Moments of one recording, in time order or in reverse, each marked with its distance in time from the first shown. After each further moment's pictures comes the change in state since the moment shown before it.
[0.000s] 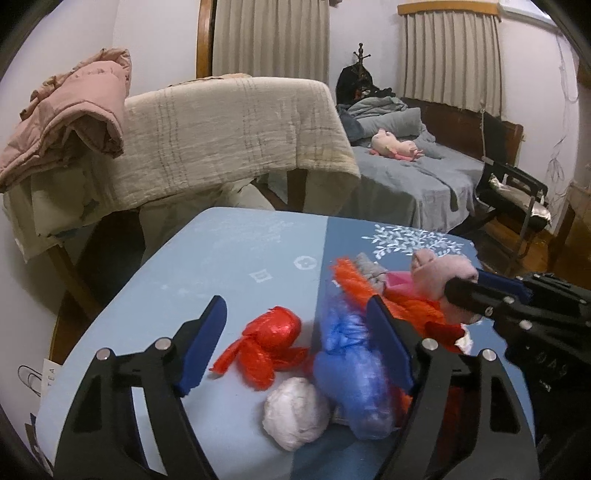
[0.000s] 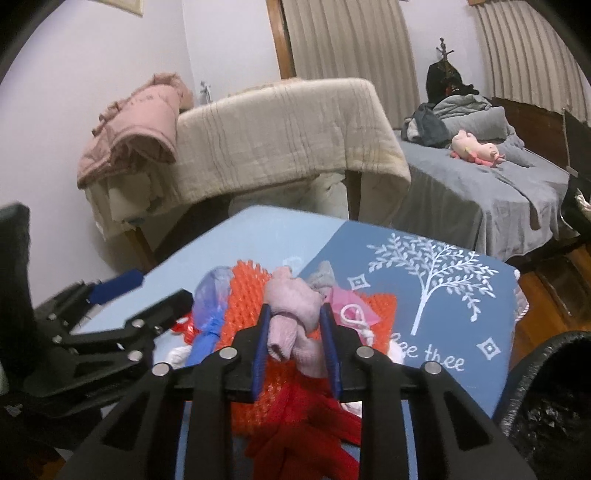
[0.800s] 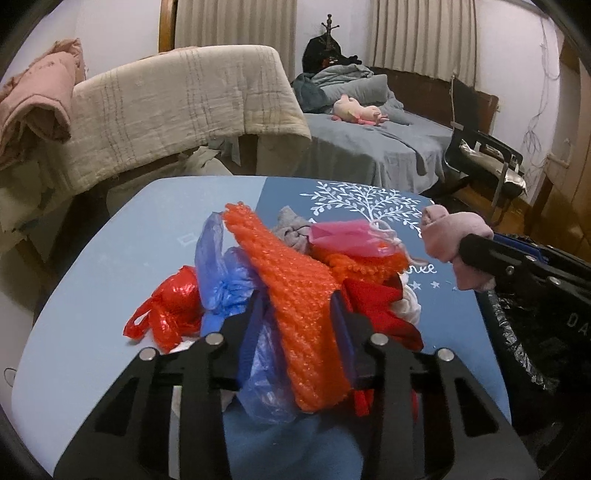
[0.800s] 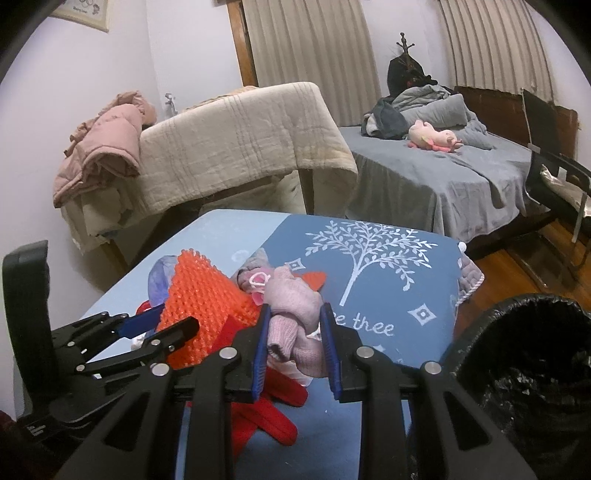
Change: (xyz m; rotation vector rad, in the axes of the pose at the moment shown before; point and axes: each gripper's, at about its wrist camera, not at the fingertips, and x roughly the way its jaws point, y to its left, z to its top) left arm 0.025 -0.059 -0.023 0.056 0.128 -0.108; right arm -0.030 -0.051 -0.024 0.078 0.002 -0.099
